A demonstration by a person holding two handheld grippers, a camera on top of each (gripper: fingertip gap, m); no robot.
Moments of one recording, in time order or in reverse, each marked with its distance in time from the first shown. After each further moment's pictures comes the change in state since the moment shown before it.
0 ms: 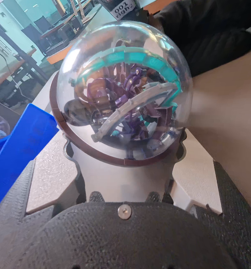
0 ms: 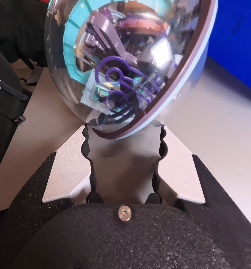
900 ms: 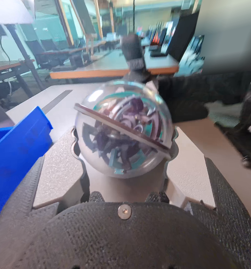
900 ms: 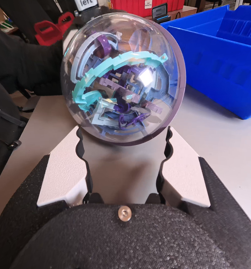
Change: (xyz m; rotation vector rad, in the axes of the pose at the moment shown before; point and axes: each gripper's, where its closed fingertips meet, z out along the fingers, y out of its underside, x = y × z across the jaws) left arm -0.019 -0.038 -0.031 0.269 0.064 -0.311; right arm 0.015 -0.029 -0.010 0.166 0.079 0.037
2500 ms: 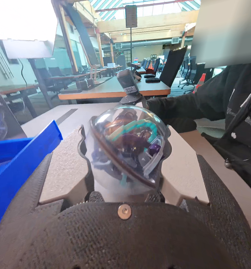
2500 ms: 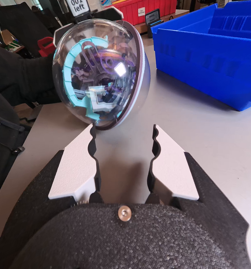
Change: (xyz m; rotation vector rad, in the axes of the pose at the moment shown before) left arm -0.002 -0.027 -0.042 0.153 0.009 0.009; right arm 0.011 0.000 -0.006 0.042 0.000 0.074
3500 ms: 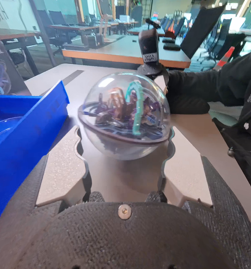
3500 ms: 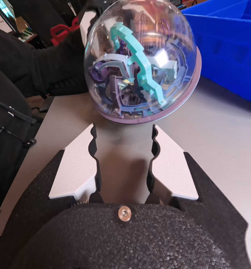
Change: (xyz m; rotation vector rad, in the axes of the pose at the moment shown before) left arm -0.020 0.034 -0.019 -0.236 -0.091 -0.123; right arm -0.024 0.008 0.012 -0.060 -0.087 -0.019
